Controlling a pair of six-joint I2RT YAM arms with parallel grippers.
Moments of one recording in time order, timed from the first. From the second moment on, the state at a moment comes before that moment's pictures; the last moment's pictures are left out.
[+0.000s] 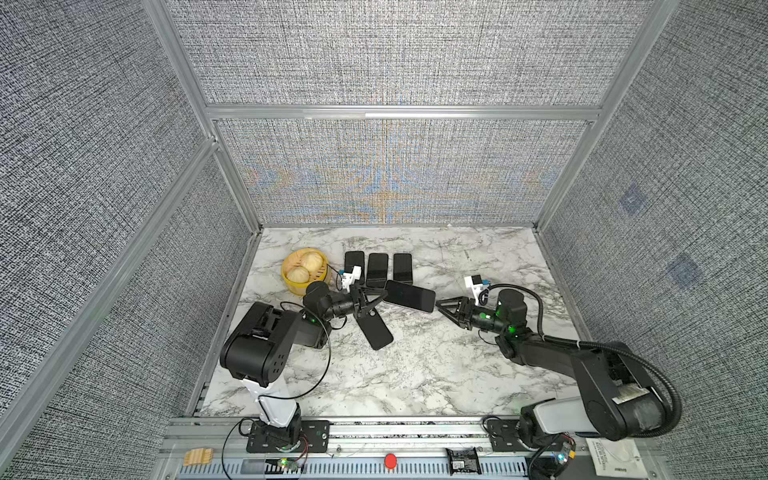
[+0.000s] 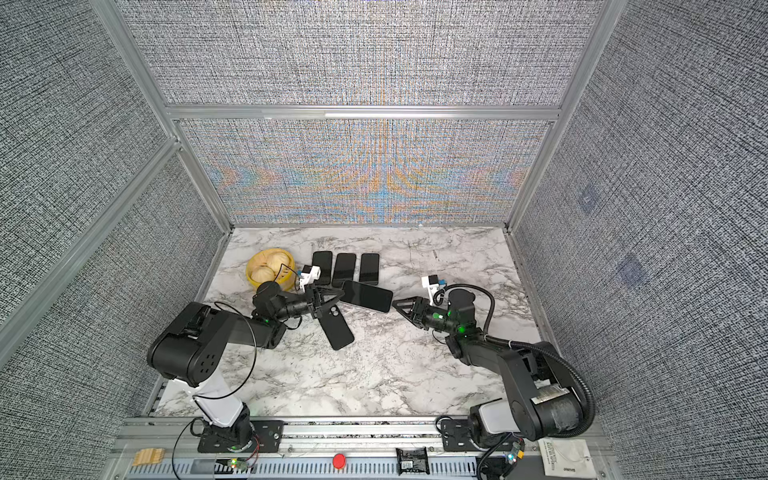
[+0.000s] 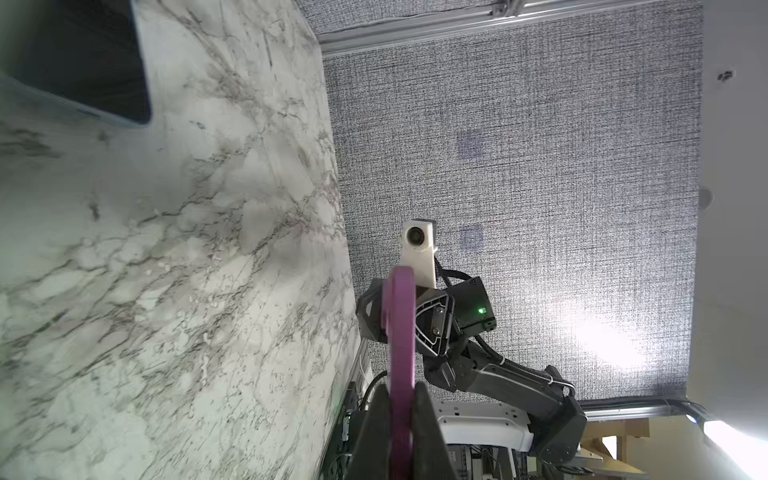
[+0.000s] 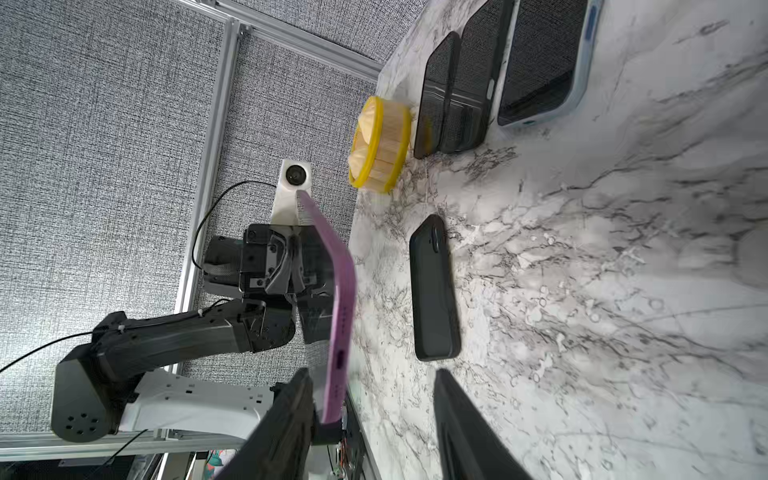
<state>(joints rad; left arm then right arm) -0.34 1.74 0.54 1.24 1.01 -1.44 0.26 1.42 0.40 0.77 -0.84 1.06</state>
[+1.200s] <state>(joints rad) -0.33 1.72 0.52 1.27 1.01 -1.46 0.29 1.44 0.46 0.79 -0.87 1.13</state>
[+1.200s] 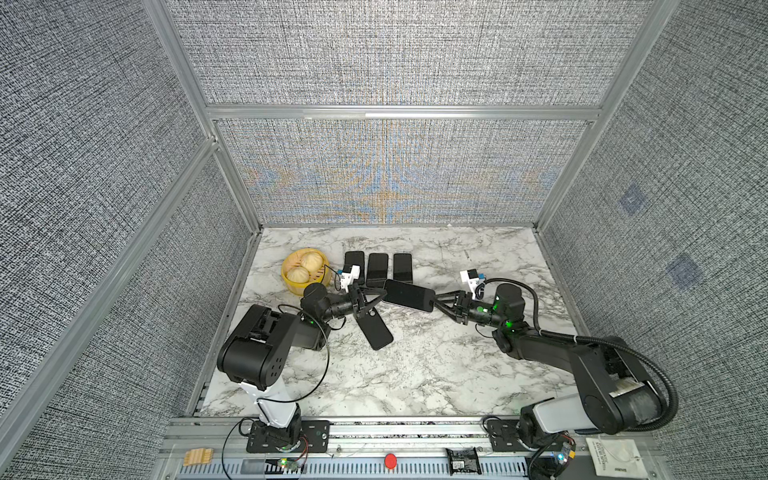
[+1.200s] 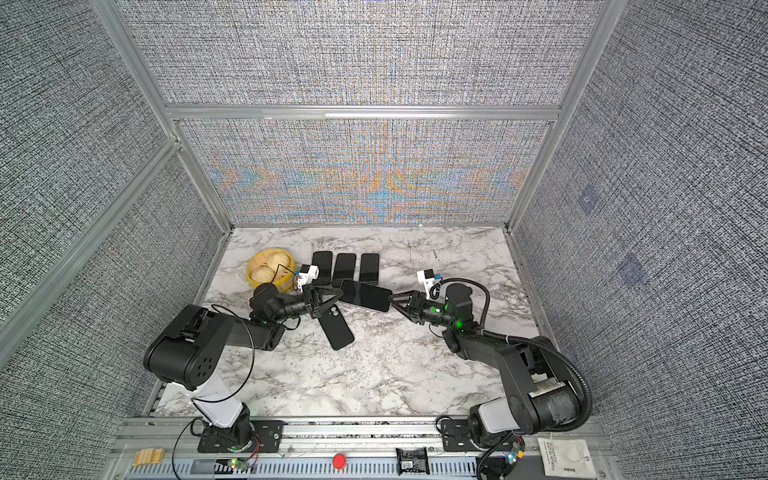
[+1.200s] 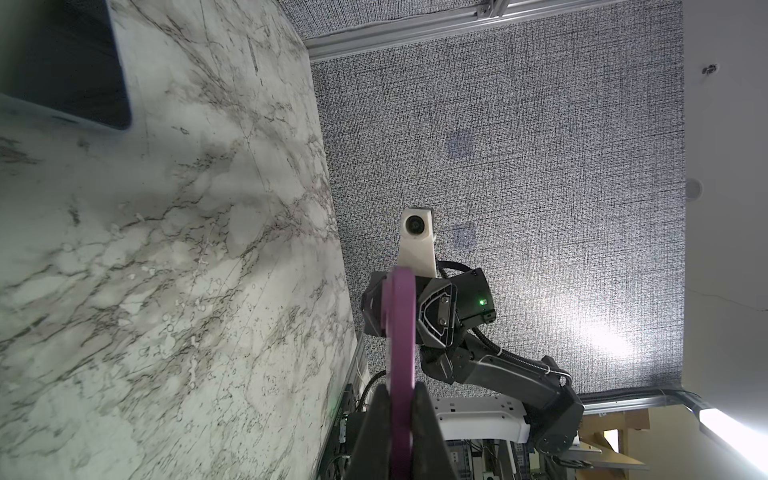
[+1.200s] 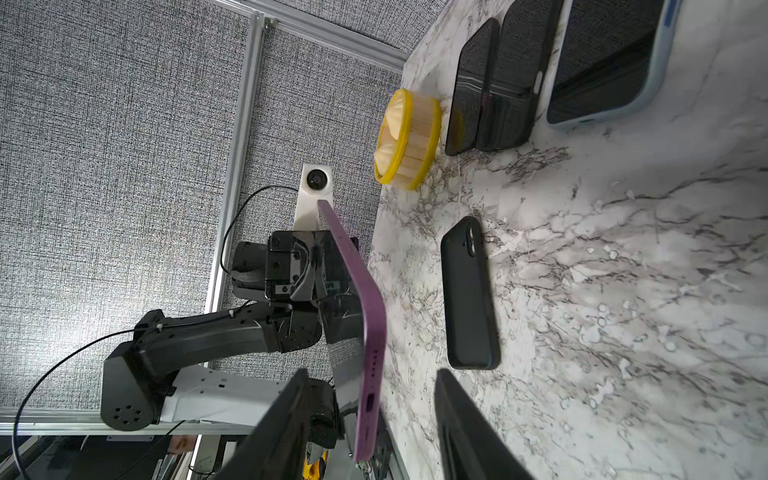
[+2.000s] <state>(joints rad) -0.33 1.71 0.51 1.27 1.02 -1.46 0.31 1.49 0.51 0.87 -0.87 1.18</state>
